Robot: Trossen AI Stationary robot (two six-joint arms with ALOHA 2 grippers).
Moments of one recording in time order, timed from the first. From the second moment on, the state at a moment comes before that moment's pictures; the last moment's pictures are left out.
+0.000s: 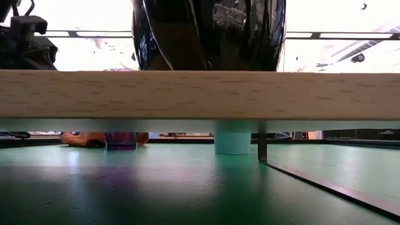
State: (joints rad) left arm -0.29 0.06 0.32 -0.87 -0.43 -1.16; right arm 0.14 1.84 2.34 -1.12 0.65 0.49
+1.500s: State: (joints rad) left arm -0.30 0.78 0.87 0.21 0.05 -0.20; right arm 0.07 1.83 2.34 -1.24 0.57 0.39
